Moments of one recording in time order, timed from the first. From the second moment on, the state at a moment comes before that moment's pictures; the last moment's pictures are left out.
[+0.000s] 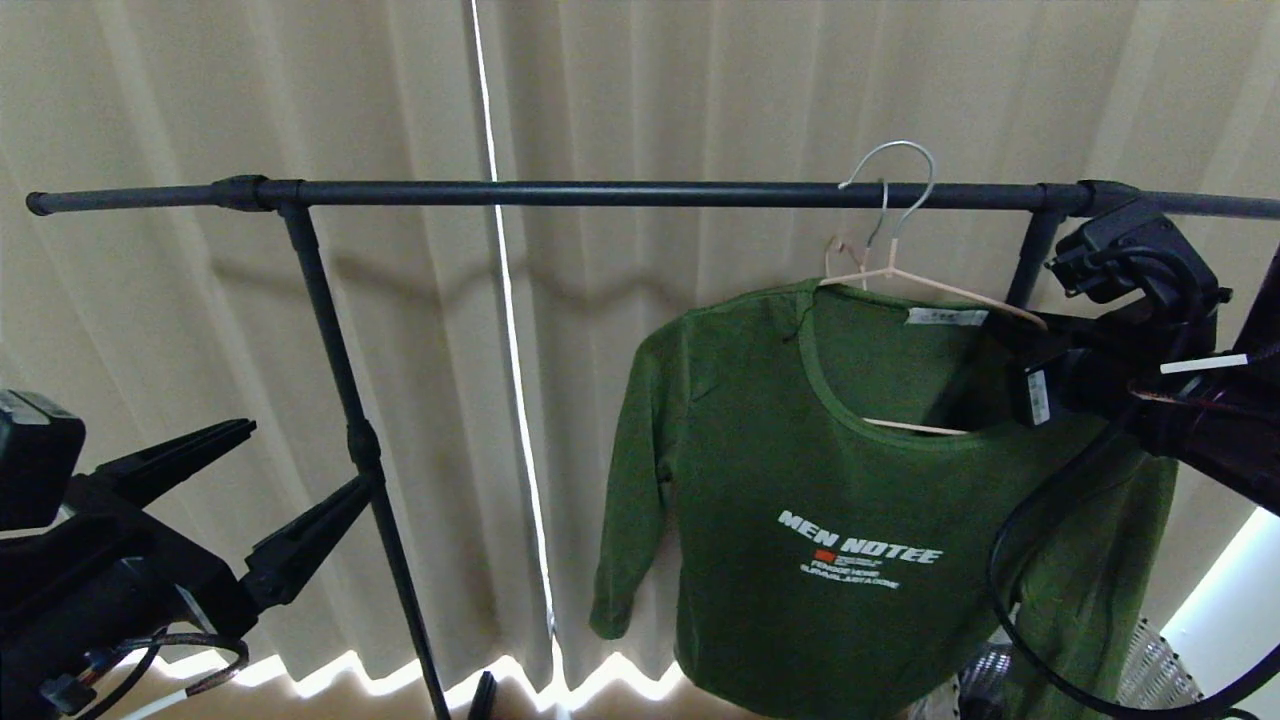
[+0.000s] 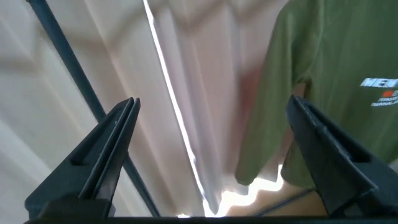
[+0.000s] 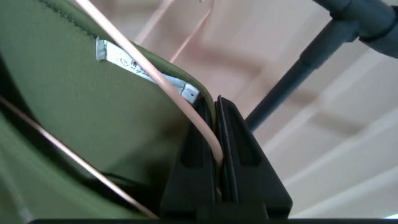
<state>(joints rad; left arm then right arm) -0.29 1.15 -0.20 -0.94 -0.07 0.18 0.30 1.47 -0.74 -0.60 -0.24 -0.35</state>
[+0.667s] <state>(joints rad) -0.29 1.19 -0.20 -0.94 -0.07 0.17 0.42 1.50 -0.83 -0.54 -0.42 -0.36</state>
